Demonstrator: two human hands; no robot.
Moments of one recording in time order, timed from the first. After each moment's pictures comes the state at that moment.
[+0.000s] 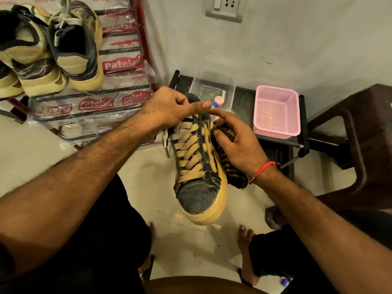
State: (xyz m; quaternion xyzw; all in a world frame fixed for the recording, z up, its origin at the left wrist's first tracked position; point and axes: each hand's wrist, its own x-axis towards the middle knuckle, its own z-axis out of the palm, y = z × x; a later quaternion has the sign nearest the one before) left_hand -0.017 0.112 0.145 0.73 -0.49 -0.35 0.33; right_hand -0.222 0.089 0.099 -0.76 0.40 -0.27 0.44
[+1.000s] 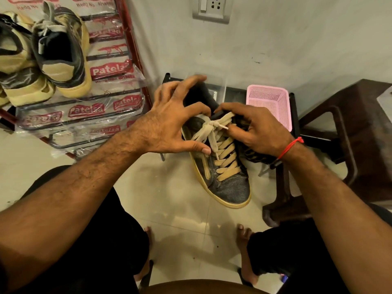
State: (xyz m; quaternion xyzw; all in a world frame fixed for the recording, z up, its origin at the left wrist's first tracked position) left_hand -0.018 0.114 0.122 0.55 -0.82 -0.01 0.16; right_hand -0.265 0.037 0.129 -0.90 0.28 -0.19 0.28
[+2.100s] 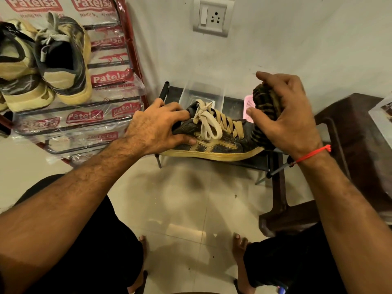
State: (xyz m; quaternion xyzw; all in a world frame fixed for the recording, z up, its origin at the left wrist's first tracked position) left_hand -0.006 0.108 0.123 0.68 -0.73 -0.05 0.05; right_hand -0.284 0.032 0.170 -0.83 0.42 -0.33 0.16
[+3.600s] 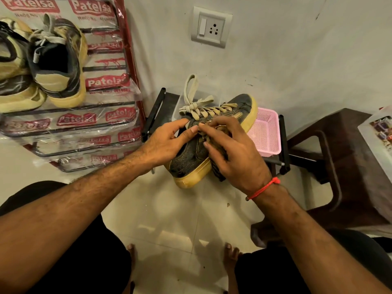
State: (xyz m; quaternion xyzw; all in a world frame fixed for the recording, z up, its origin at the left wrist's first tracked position) left_hand -0.039 0.112 0.113 0.59 -0.55 -0.42 0.42; right_hand -0.236 0.072 0.127 -0.91 0.28 -0.29 0.12
